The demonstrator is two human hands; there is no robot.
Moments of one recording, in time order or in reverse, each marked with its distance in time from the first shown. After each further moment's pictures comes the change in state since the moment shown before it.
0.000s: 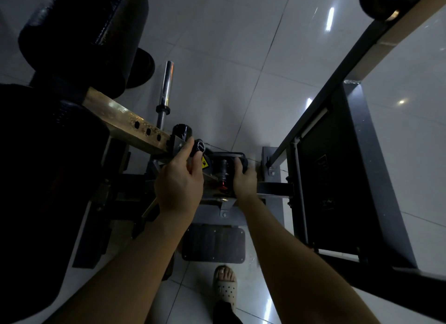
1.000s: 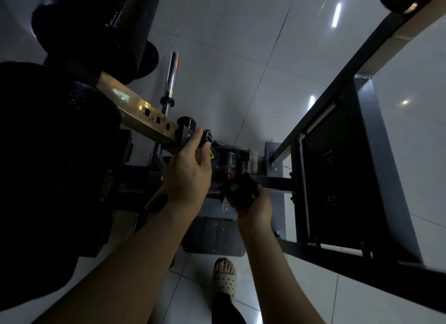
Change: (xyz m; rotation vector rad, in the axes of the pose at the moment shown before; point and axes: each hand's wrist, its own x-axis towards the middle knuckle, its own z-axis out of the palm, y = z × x) left_hand -0.001 0.001 -0.004 -0.012 -0.007 -0.024; right_hand -0.062 0.032 -0.023 0.829 0.095 0.438
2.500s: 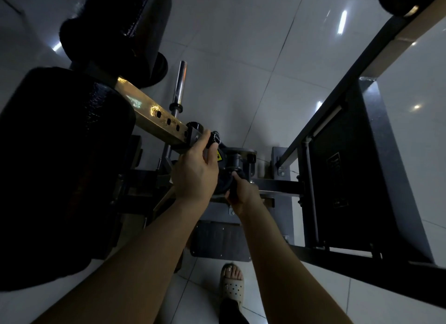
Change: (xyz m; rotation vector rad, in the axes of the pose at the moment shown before) left_hand 0.002 -0.002 0.001 0.010 0.010 -0.019; right_hand 0.015 0.011 0.044 -0.315 -0.131 0.070
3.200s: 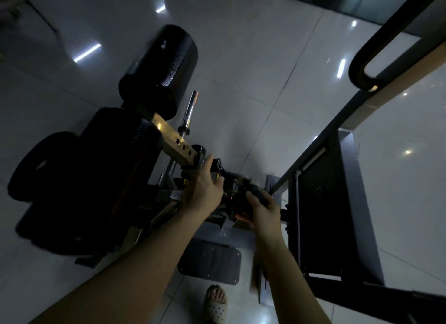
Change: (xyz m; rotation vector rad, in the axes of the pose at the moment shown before) left_hand 0.000 0.023 -0.015 -0.059 -0.271 -0.195; right_hand -0.102 -0.051 -0.036 -0.363 -0.139 -0.478
